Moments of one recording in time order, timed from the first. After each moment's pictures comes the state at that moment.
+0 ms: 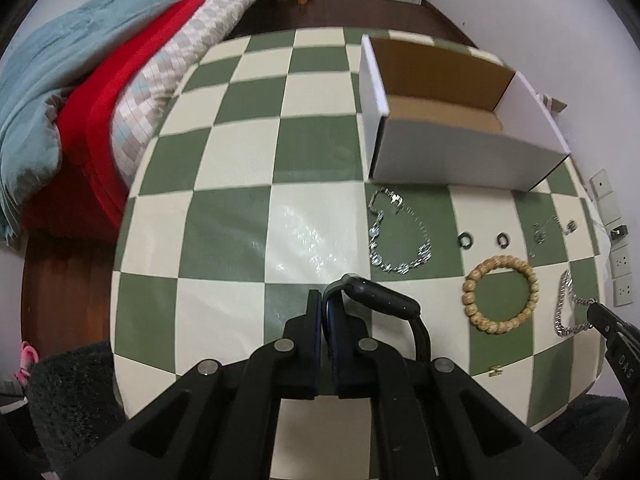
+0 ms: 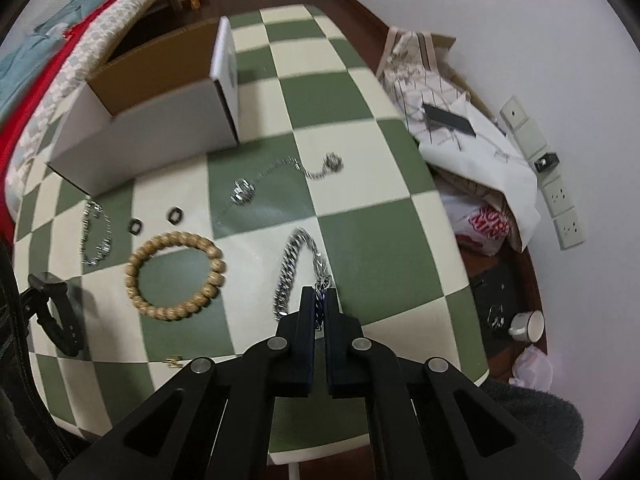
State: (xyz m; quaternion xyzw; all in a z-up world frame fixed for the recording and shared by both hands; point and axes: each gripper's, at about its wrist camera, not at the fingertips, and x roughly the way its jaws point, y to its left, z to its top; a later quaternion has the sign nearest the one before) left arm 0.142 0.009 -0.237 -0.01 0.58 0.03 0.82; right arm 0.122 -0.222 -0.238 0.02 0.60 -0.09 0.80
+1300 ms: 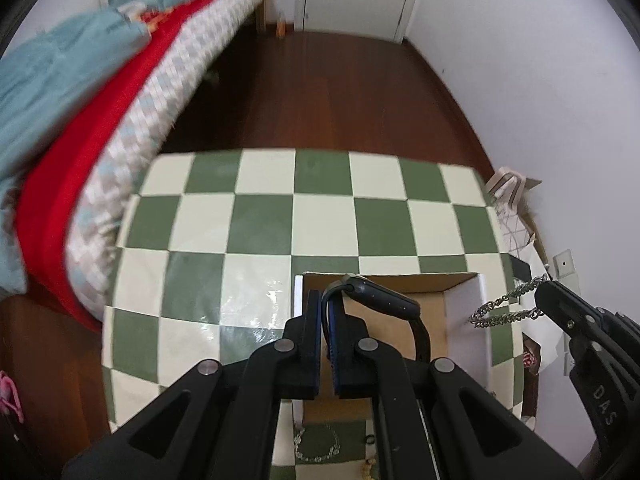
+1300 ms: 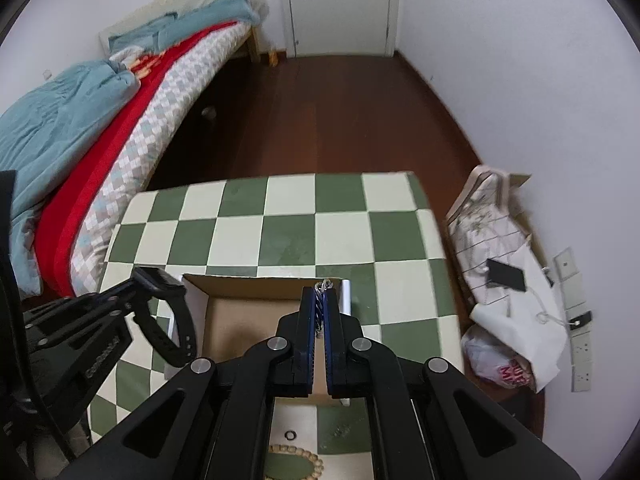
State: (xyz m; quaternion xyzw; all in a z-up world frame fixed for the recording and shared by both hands) left arm 0.344 0.004 -0.173 -0.06 0.55 -0.02 0.83; right arm 0.323 -0.160 -0.120 -0.01 0.52 0.02 0.85
